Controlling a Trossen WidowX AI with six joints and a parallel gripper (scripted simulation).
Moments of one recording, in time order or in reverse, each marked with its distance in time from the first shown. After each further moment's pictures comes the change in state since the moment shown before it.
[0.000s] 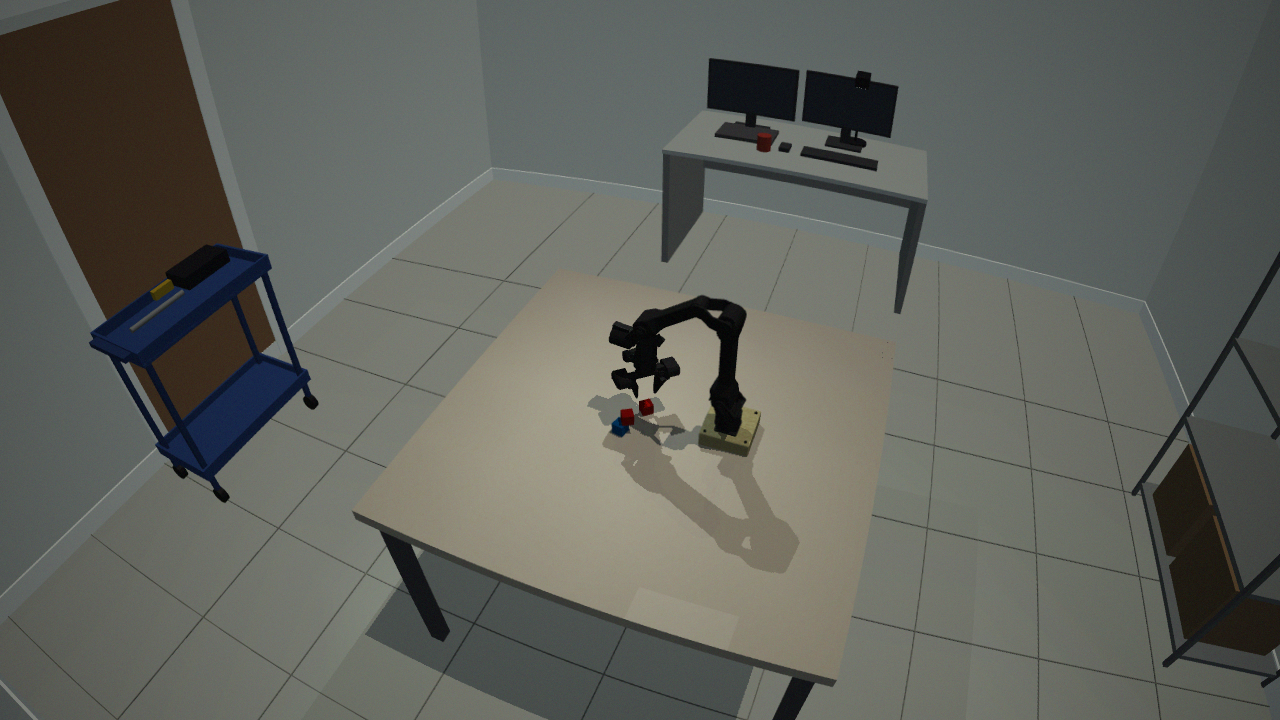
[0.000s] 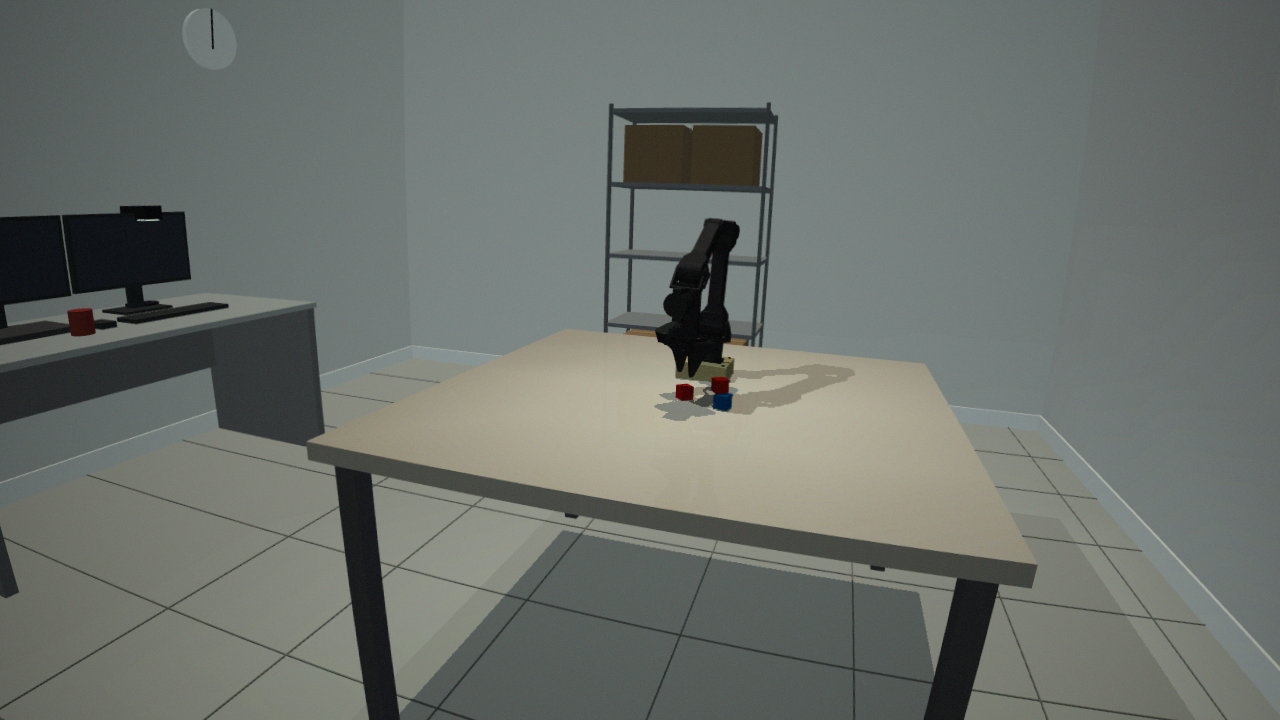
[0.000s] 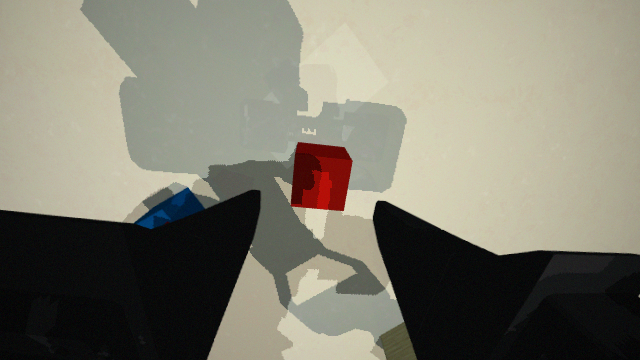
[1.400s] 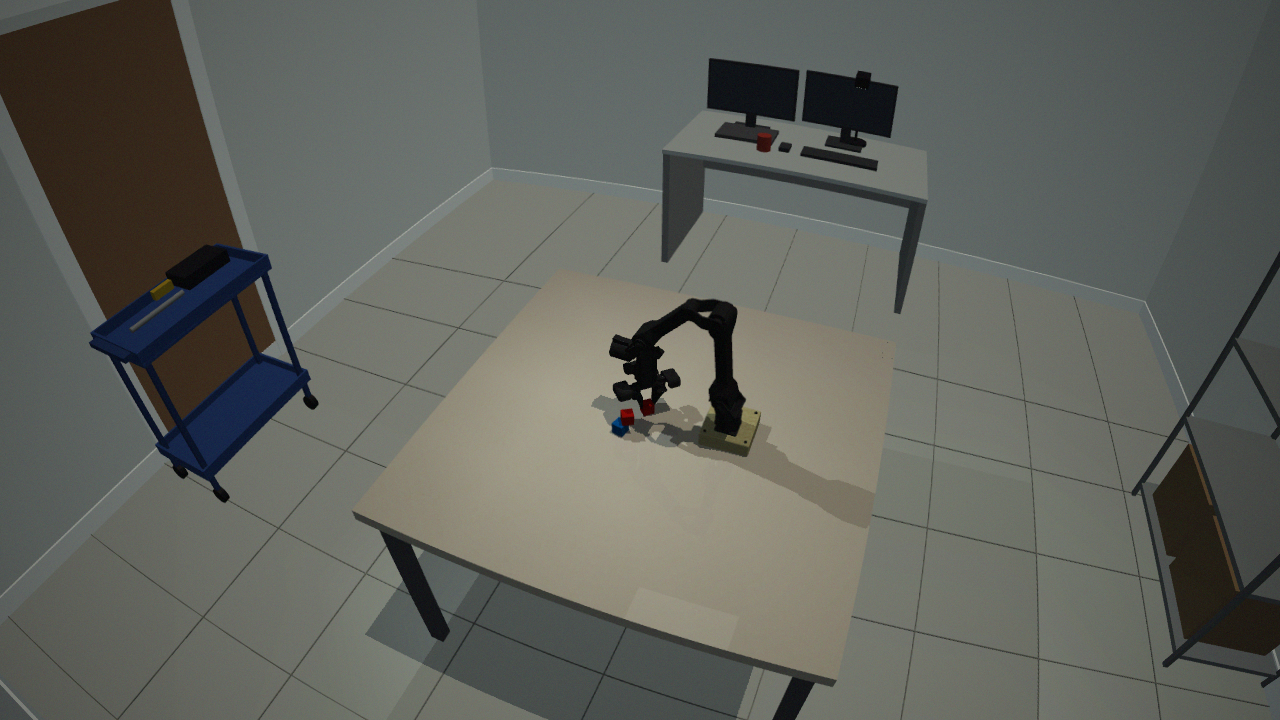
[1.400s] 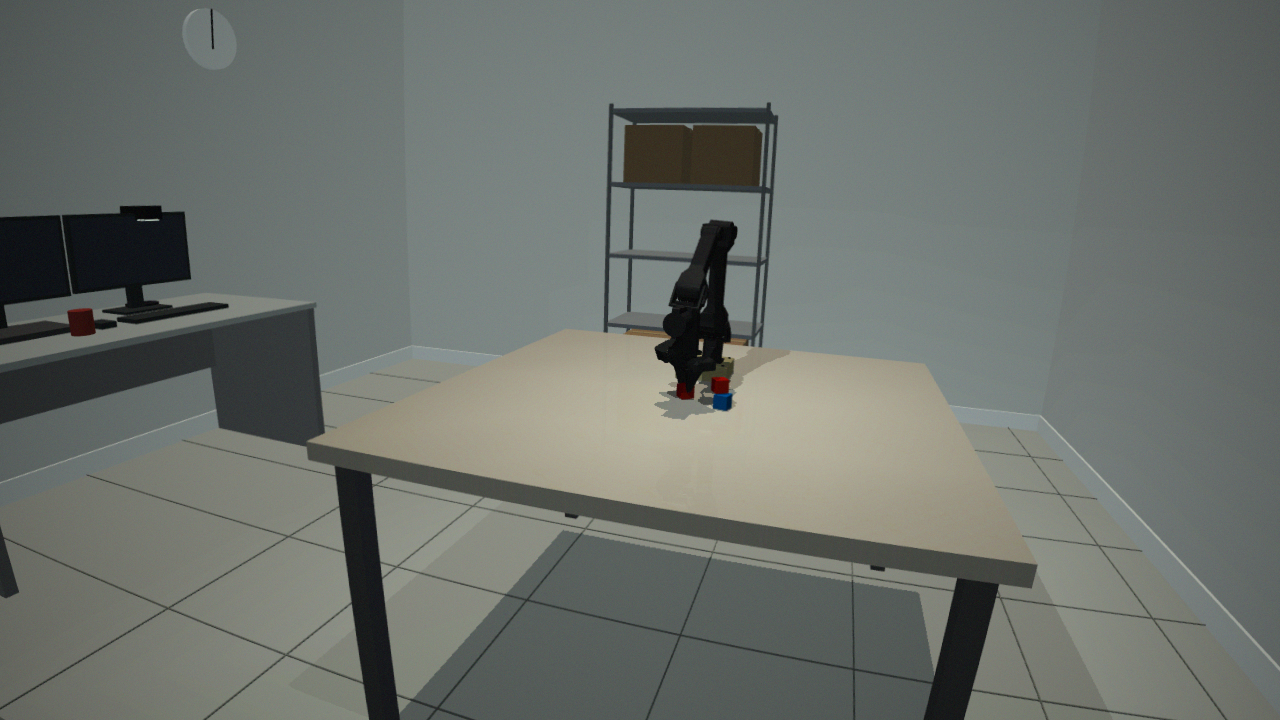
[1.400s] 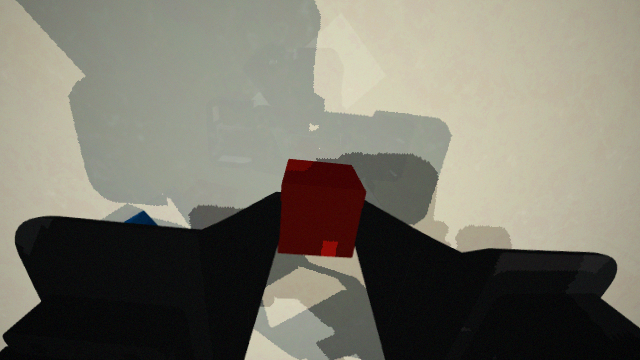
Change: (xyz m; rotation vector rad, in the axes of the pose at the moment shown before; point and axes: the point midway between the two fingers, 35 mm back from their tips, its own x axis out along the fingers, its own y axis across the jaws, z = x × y) arm 0.042 -0.003 -0.003 0.002 0.020 -0.018
